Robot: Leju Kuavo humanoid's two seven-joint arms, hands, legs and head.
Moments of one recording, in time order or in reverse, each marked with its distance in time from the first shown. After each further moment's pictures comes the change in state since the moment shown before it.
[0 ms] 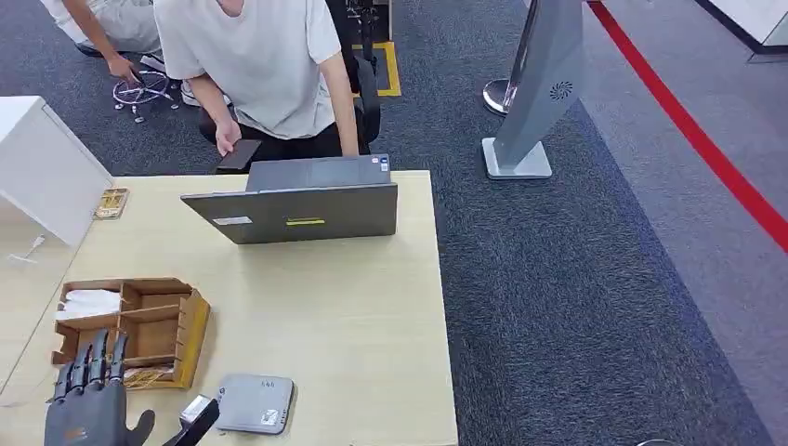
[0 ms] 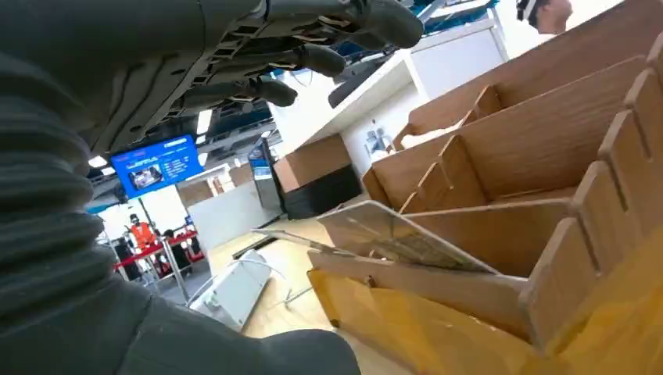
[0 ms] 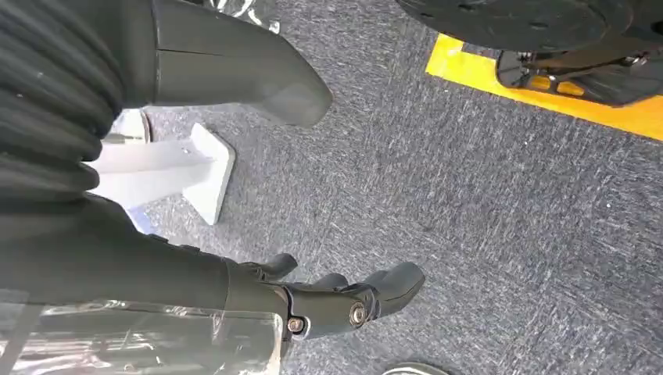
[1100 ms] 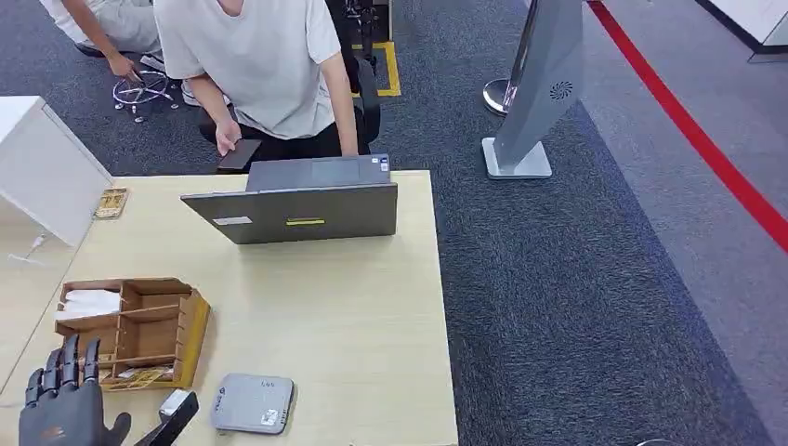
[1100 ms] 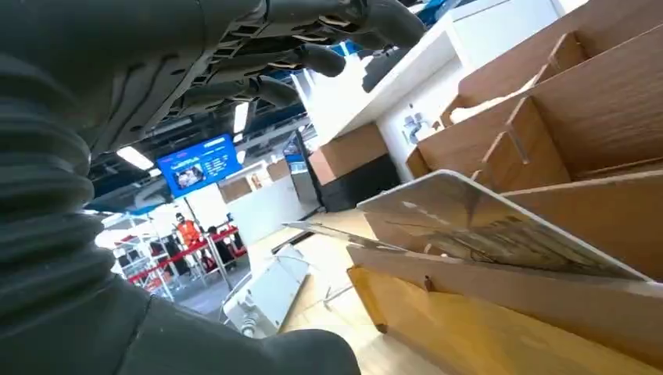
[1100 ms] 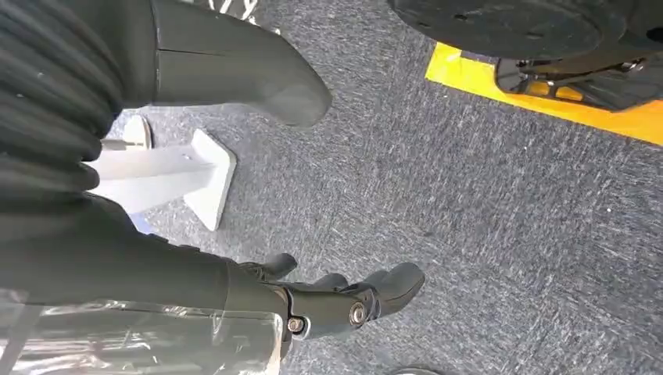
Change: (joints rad) left arm -0.023 0.026 0.046 0.009 0.000 -0.051 0.074; right arm 0.003 0.000 0.016 -0.003 -0.025 -0.010 0.021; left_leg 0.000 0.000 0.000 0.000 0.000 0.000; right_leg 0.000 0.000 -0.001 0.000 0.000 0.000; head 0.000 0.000
